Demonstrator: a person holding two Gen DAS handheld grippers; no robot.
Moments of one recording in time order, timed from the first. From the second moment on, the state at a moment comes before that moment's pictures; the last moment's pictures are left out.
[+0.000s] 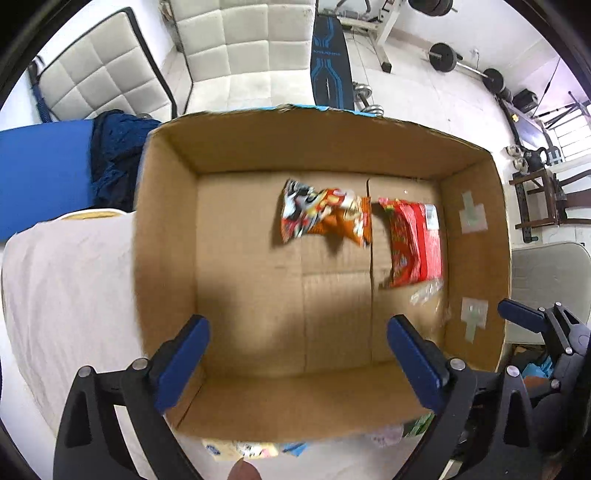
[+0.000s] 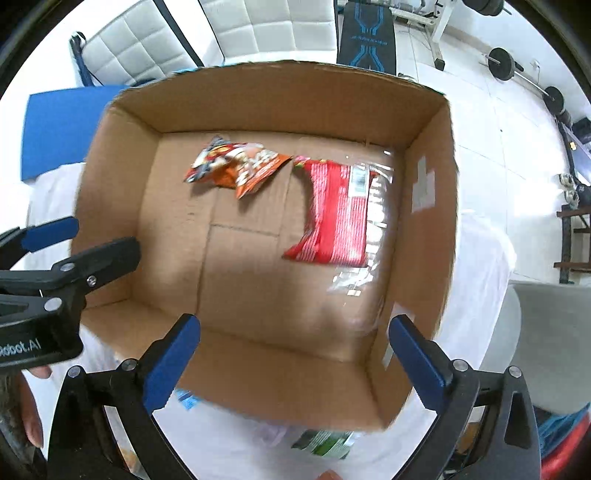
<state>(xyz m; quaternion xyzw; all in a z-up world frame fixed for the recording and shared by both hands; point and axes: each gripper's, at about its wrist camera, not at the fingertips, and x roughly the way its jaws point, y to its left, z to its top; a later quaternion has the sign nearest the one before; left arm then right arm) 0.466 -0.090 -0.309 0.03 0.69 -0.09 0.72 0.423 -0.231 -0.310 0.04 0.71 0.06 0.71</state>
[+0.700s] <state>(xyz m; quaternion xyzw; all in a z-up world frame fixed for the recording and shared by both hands) 0.295 0.022 -0.384 -0.03 0.73 -0.02 0.68 0.246 -0.270 -0.370 0.09 0.73 -0.03 0.68</state>
